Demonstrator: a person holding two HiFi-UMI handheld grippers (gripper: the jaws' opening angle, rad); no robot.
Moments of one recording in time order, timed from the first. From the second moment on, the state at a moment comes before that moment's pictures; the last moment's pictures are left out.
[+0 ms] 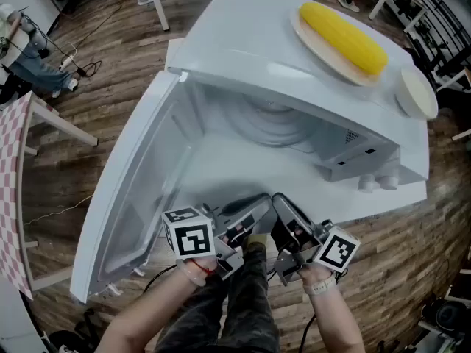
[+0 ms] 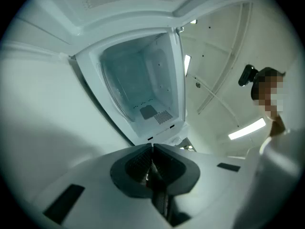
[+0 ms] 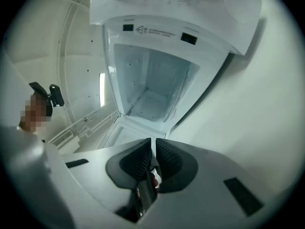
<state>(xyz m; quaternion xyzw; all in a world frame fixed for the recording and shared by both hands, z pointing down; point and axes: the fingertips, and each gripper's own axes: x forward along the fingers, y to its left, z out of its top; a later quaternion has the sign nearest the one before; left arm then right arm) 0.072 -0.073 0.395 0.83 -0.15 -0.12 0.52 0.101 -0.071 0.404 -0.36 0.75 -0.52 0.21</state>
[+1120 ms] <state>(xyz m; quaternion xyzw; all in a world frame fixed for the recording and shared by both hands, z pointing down) 0.042 0.021 0.318 0.94 -0.21 0.01 0.28 0.054 0.032 0.298 -0.48 0.86 -0.17 -0.04</state>
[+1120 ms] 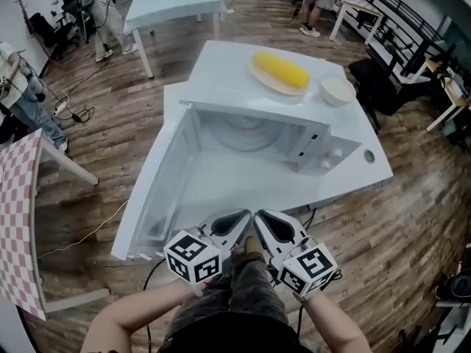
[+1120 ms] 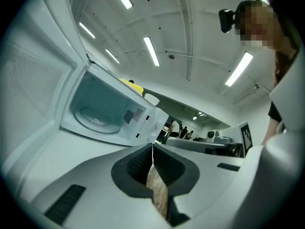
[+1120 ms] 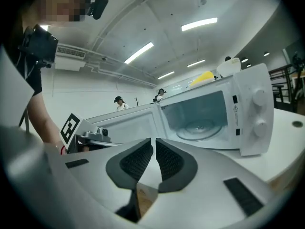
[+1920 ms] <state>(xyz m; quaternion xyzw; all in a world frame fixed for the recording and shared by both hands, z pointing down) -0.019 0.070 0.256 0.95 -0.29 0.00 0.09 0.026 0.093 0.244 -0.52 0.85 -0.06 -0.05</state>
